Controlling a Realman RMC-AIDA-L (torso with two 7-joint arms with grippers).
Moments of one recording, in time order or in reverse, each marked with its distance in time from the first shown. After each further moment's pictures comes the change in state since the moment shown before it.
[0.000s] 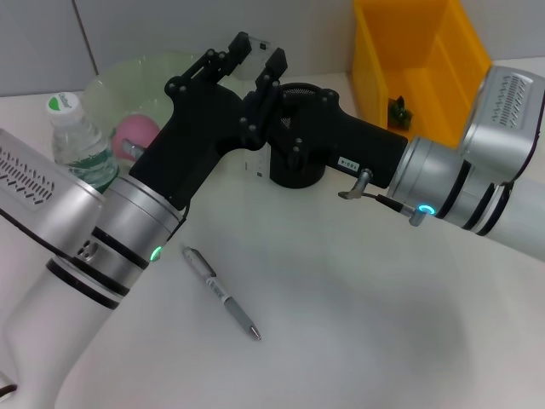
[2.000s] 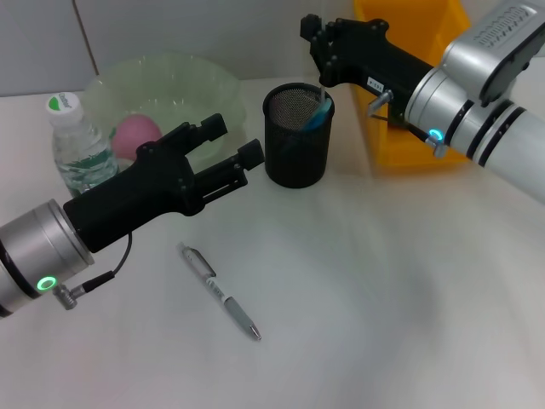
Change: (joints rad) left arm 0.104 0.063 -0.668 0.005 1.194 0.122 -1.043; right arm 0.055 0.000 0.120 -0.095 0.091 0.318 -0.070
